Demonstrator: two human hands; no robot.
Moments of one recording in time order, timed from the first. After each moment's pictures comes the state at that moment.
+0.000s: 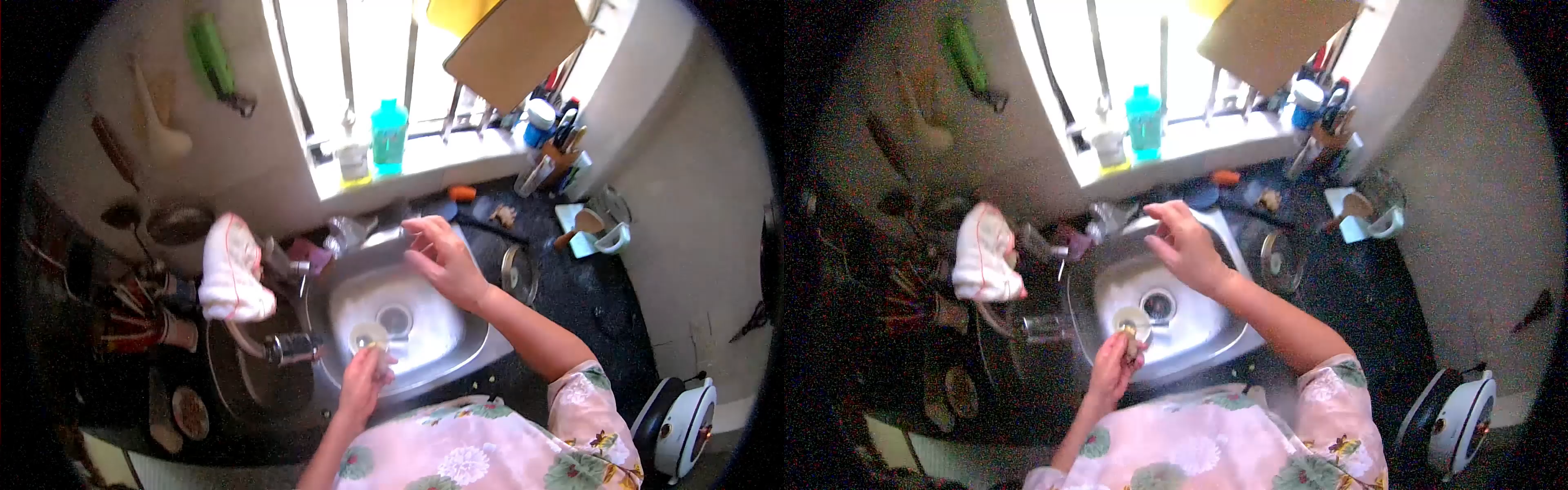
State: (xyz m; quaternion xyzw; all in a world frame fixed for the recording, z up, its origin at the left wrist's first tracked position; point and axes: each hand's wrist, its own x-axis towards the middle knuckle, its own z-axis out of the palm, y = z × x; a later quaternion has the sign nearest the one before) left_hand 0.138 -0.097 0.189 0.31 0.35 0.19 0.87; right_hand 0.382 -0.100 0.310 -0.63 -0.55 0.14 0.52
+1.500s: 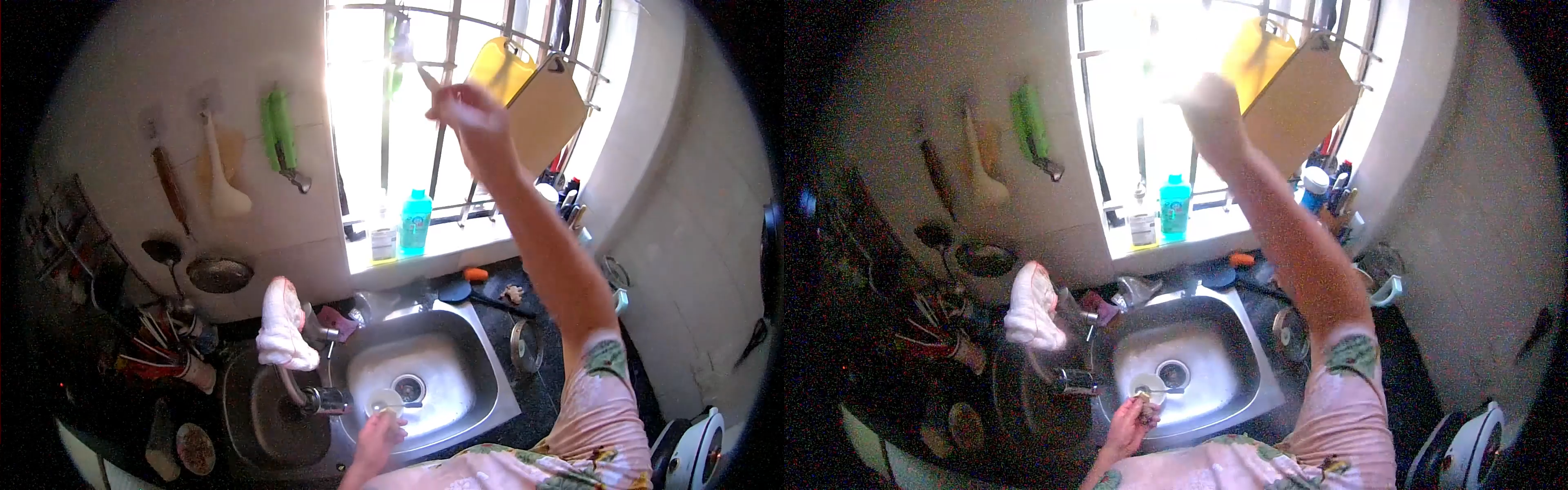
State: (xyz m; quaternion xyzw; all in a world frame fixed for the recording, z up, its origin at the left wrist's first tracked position) left_hand 0.119 -0.095 0.174 0.28 0.35 0.20 0.87; right_hand 0.461 0.040 0.533 -0.42 -0.63 -0.02 0.65
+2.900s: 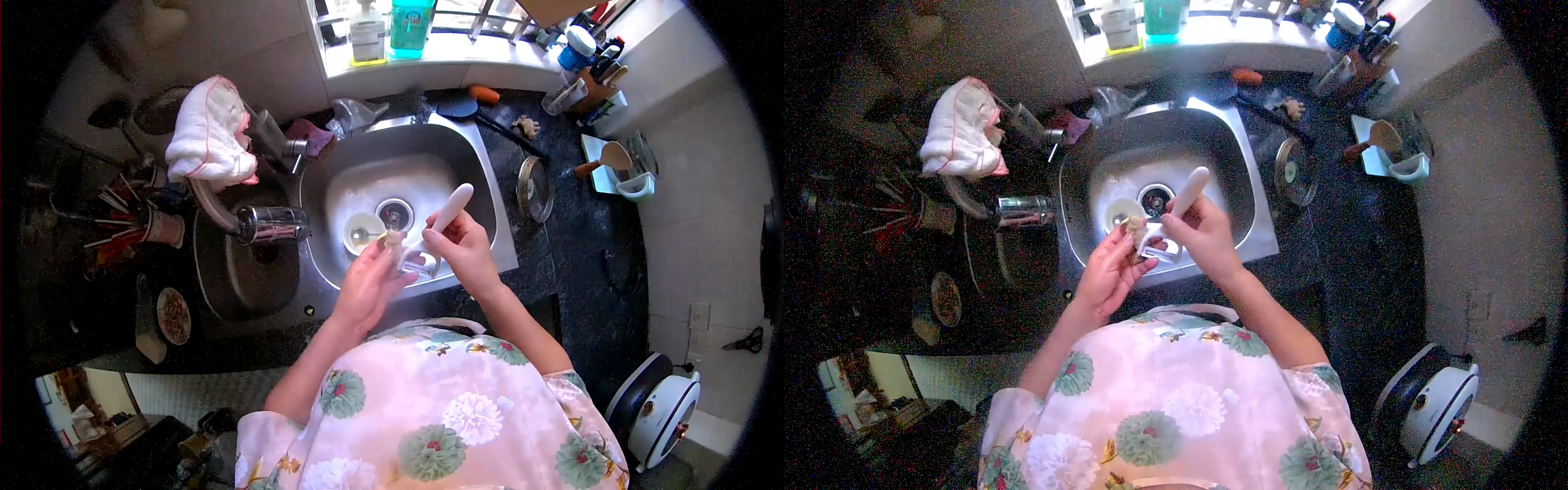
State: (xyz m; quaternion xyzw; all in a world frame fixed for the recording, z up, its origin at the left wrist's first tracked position) left_hand 0.153 -0.125 0.233 0.27 0.30 0.17 0.90; right_hand 0.312 -0.204 0.238 -0.62 -0.28 0.41 0.61
